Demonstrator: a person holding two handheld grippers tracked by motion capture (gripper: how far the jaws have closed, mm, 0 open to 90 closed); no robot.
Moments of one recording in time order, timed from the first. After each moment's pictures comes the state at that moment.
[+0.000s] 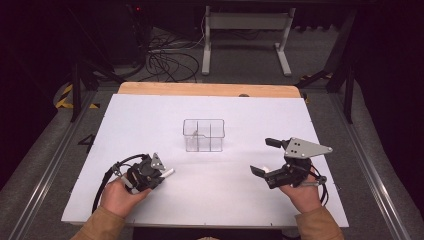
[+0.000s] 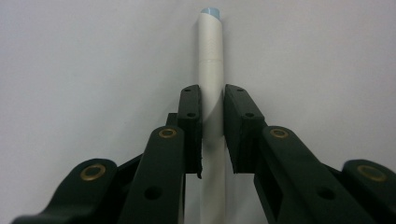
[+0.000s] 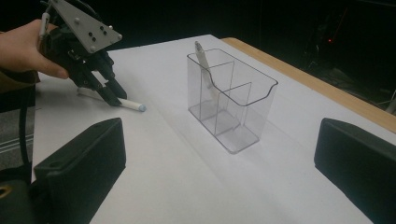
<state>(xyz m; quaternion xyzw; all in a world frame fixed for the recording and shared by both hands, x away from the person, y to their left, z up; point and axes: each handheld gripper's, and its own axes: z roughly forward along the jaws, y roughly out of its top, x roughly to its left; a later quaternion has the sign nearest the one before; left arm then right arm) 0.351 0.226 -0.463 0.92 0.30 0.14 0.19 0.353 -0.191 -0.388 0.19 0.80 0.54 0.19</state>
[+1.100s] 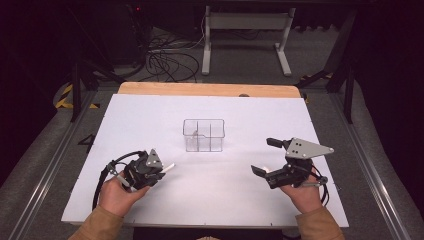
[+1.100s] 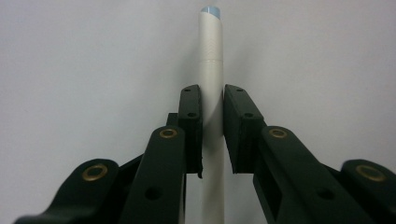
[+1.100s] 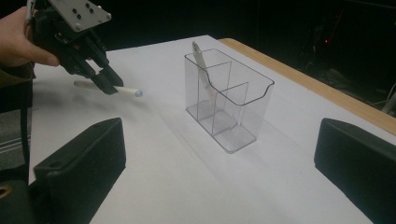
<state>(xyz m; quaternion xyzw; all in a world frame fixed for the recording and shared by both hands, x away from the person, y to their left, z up) 0.343 0.226 -0.439 0.91 0.29 0.16 0.23 0.352 -0.193 -0.388 0.19 0.79 0.54 0.19</state>
